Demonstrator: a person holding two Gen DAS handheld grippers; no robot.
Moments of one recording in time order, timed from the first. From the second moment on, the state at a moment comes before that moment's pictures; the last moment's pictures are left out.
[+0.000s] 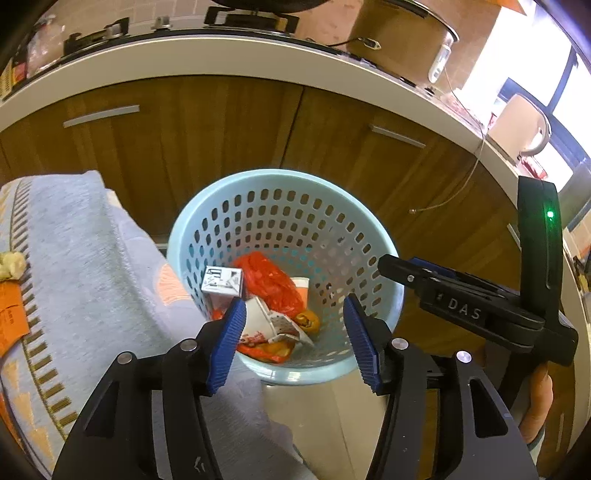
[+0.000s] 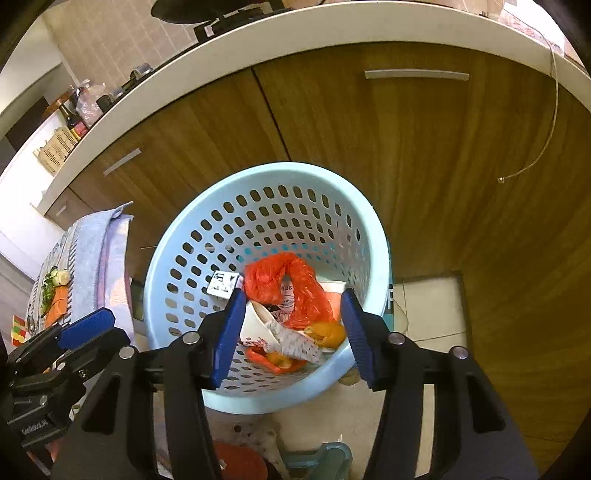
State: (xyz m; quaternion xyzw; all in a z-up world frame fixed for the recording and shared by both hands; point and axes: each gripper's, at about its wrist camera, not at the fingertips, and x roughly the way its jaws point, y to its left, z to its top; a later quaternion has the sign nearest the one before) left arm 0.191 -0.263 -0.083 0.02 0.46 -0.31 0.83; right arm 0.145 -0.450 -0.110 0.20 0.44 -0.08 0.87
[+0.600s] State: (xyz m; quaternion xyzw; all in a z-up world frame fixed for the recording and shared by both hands) left arm 0.149 -0.173 -0.054 0.00 0.40 -0.23 0.89; right arm 0.155 -0.382 -0.087 0.16 0.43 -0.02 0.89
